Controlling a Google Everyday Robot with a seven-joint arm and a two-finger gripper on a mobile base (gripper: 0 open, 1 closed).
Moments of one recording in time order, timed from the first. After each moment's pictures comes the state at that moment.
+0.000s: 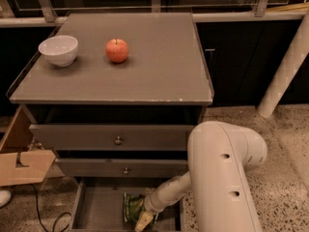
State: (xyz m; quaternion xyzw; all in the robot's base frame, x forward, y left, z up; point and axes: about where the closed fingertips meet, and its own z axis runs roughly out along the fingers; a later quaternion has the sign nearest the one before) arm 0.477 0.040 0.228 -0.58 0.77 0.19 0.18
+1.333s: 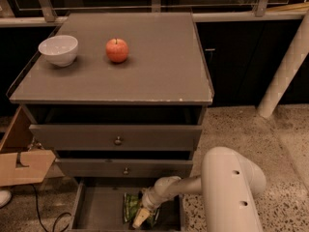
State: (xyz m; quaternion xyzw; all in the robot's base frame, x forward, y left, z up) arm 0.507 0.058 0.154 -0.57 0.77 0.23 0.17
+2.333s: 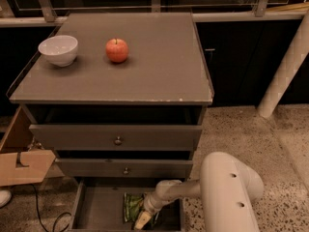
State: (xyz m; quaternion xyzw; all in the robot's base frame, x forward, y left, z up) arm 0.495 0.052 0.125 -0.56 0.78 0.24 0.15
